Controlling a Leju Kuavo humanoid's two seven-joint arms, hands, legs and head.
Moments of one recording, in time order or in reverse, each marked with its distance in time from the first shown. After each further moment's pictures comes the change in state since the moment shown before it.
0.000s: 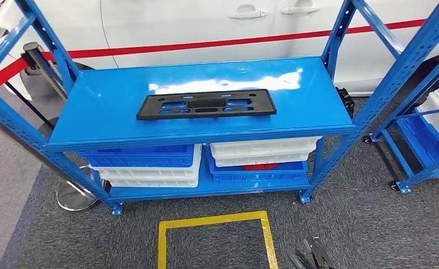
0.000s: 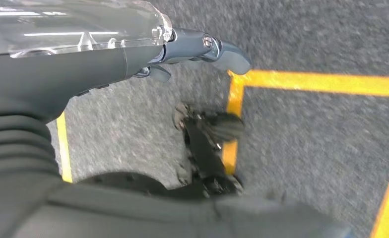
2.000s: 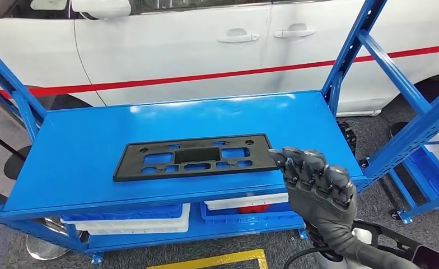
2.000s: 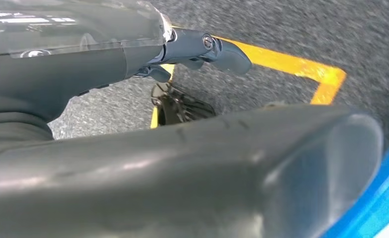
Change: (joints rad) left arm -0.040 -0.070 0.323 0.051 -0.088 0.049 -0.037; right arm -0.078 -0.013 0.828 -1.453 -0.766 0.349 -0.399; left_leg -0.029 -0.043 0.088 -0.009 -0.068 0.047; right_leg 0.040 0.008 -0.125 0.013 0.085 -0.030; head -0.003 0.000
